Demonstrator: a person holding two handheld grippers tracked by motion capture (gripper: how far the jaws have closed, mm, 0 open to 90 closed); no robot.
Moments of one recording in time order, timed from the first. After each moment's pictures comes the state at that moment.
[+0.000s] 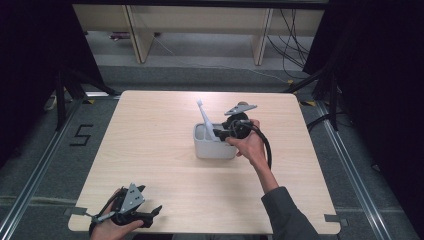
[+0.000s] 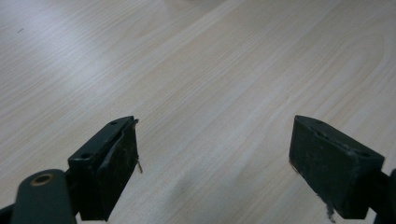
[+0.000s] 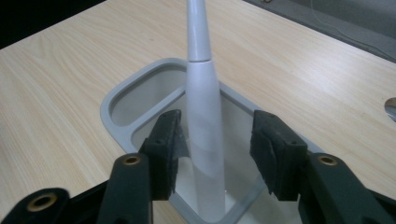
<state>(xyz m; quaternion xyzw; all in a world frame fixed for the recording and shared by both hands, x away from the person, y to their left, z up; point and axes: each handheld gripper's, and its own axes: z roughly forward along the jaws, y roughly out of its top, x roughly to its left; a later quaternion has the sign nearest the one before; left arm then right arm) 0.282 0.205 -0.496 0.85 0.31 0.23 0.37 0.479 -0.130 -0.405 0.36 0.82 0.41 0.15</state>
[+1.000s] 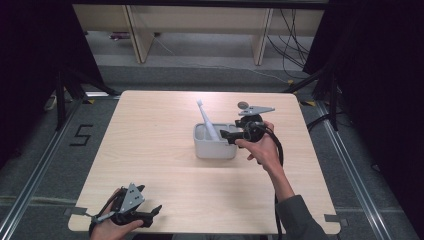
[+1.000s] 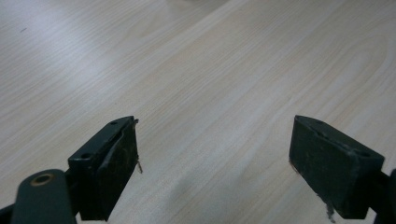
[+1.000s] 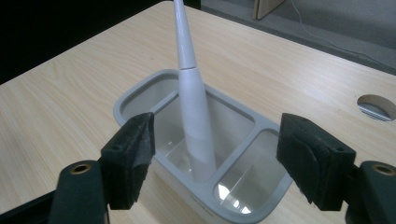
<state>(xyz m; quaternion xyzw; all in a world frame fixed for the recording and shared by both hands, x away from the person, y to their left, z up) 0.281 0.205 -0.496 0.84 0.31 0.23 0.37 0.458 -0.160 -0.389 0.38 0.80 0.44 0.15</state>
